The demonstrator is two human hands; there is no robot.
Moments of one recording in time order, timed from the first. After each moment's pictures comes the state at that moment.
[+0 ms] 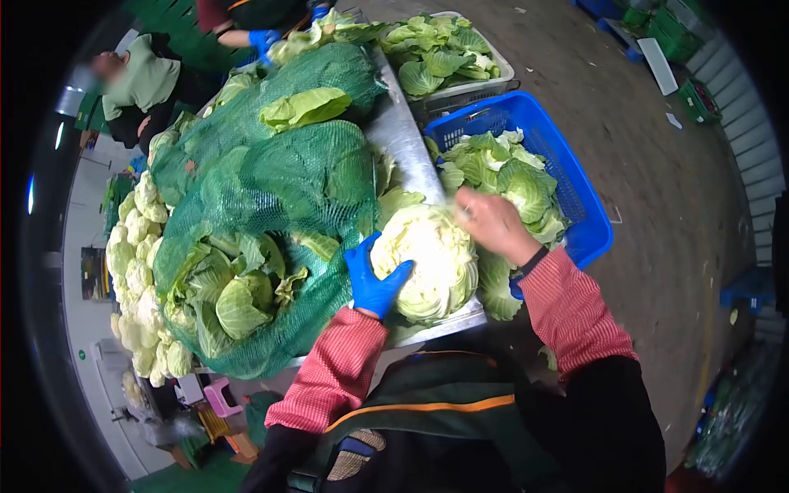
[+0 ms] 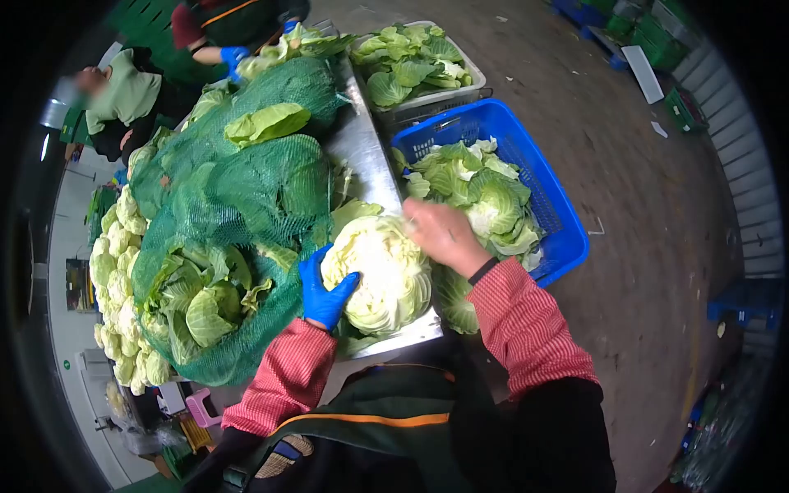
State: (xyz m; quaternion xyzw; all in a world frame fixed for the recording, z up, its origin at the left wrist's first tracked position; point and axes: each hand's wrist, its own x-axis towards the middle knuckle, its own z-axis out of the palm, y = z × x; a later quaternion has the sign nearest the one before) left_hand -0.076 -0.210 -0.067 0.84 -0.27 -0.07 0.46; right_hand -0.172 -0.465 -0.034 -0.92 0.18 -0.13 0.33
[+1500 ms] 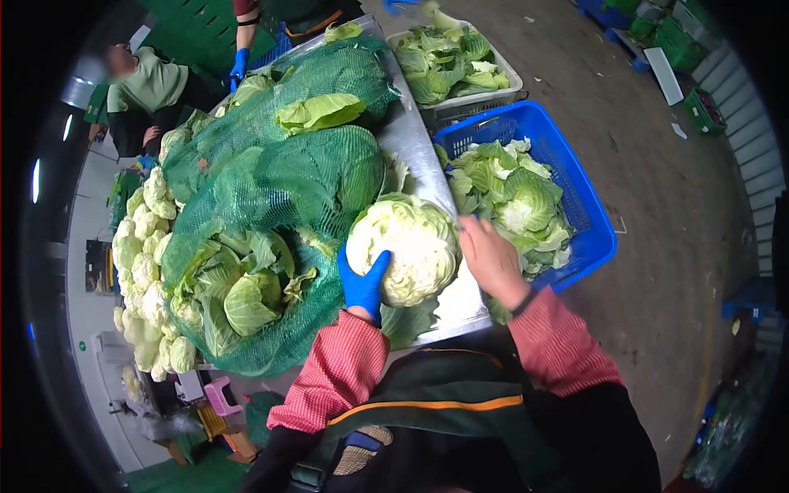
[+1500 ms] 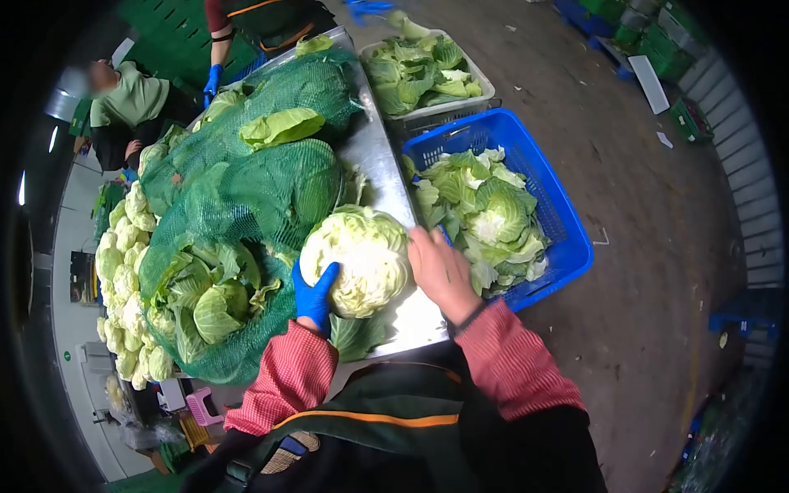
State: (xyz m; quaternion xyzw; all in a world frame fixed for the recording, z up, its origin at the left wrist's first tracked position) left_hand -0.060 -0.201 -0.052 0.72 -0.05 -0.17 0.67; right_hand -0.197 -0.399 -0.021 -0.89 0.26 -0.13 0.34
